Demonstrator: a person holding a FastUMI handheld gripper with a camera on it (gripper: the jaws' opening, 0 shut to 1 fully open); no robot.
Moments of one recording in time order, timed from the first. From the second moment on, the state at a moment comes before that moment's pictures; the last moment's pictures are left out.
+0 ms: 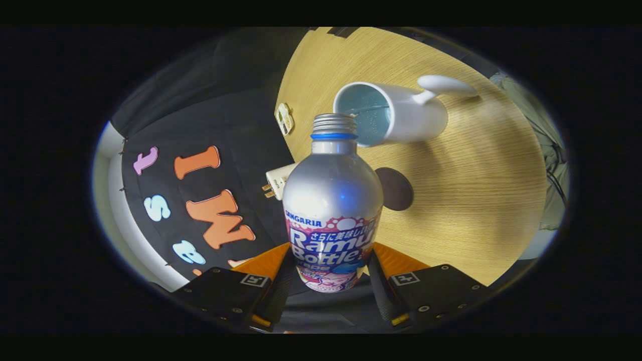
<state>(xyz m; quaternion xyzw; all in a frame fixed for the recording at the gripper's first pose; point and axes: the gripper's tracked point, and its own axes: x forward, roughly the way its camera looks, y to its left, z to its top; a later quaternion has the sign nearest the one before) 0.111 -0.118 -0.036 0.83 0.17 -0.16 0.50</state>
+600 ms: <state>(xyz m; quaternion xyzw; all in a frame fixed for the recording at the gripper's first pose) 0.116 -0.119 -0.023 0.85 0.17 -0.15 0.48</state>
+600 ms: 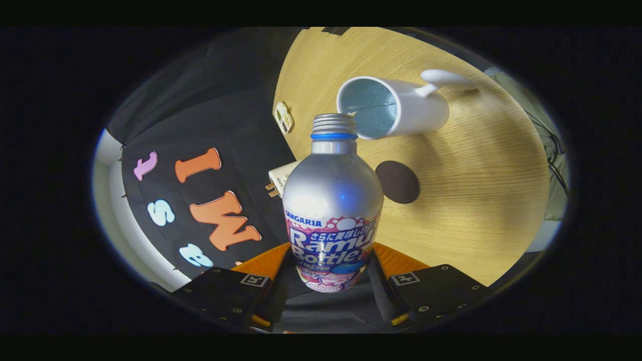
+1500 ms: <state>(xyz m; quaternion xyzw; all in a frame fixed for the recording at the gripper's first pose) 0.124 -0.125 -0.023 0.87 0.17 -0.16 0.44</state>
